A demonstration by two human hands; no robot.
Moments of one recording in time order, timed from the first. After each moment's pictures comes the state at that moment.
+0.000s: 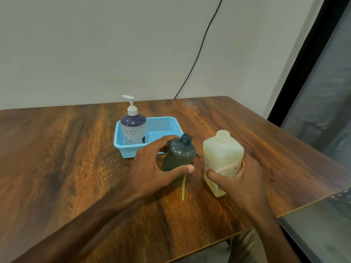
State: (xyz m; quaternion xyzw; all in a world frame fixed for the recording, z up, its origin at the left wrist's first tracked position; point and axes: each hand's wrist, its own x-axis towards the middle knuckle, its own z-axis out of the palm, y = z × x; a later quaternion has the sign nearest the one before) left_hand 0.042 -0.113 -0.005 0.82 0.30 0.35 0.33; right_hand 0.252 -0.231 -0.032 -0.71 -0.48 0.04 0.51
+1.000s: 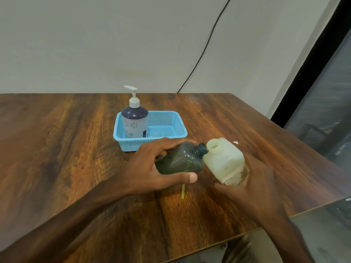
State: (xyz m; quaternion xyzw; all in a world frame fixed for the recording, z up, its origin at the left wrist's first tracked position) left_hand 0.032 -0.106 -0.005 0.86 0.20 0.31 0.35; right_hand 0.253 -0.251 -0.012 -0.71 -0.58 0.01 0.39
